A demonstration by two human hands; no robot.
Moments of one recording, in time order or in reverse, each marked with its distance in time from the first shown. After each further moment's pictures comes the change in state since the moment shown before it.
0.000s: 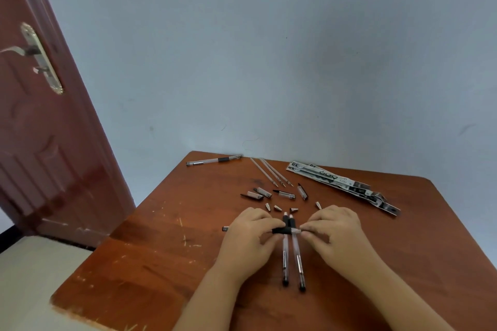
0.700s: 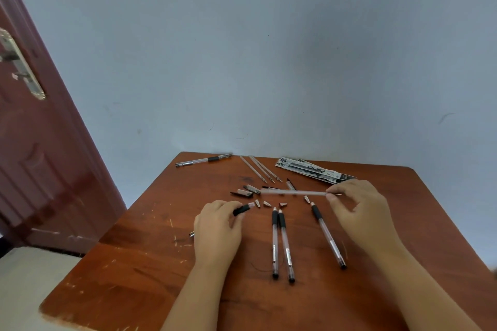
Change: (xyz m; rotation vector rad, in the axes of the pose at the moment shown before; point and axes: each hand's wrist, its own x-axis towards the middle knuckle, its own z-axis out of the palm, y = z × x) left_hand 0.001 -0.007 -0.008 0.177 0.178 -0.390; right_hand 0.005 0.016 -0.035 0.108 0.248 0.263
